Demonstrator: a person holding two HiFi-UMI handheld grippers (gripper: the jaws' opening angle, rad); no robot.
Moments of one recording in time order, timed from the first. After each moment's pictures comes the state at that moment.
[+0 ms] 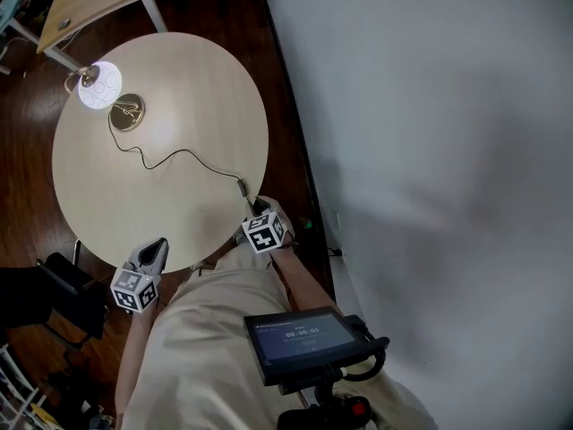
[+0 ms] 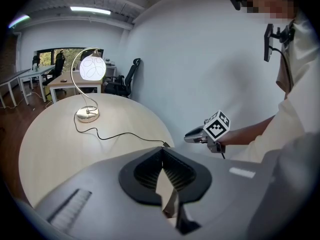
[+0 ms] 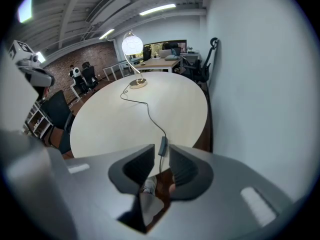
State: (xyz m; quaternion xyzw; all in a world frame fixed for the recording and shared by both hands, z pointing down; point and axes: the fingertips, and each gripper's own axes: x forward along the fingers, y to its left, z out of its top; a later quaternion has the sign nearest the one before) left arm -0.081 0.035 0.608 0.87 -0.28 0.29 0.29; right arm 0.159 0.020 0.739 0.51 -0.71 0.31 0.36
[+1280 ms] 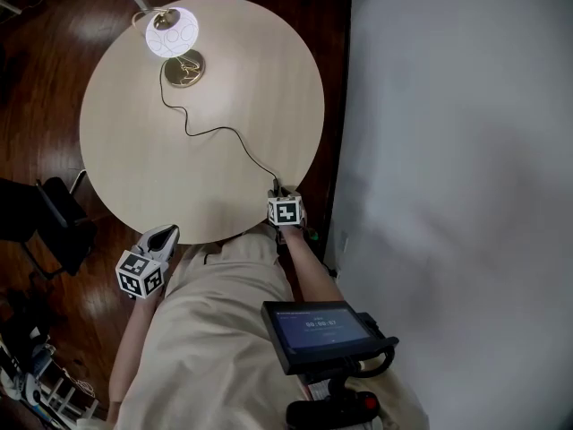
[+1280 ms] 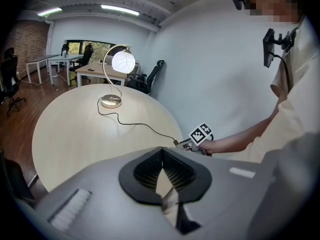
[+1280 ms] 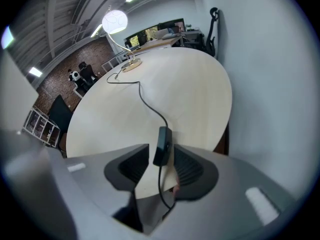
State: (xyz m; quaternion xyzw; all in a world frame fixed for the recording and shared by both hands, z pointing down) left arm -0.121 0.057 0.626 0.81 -0.38 0.25 0.36; right arm 0.145 -0.016 0.865 0.46 -0.69 0.41 0.38
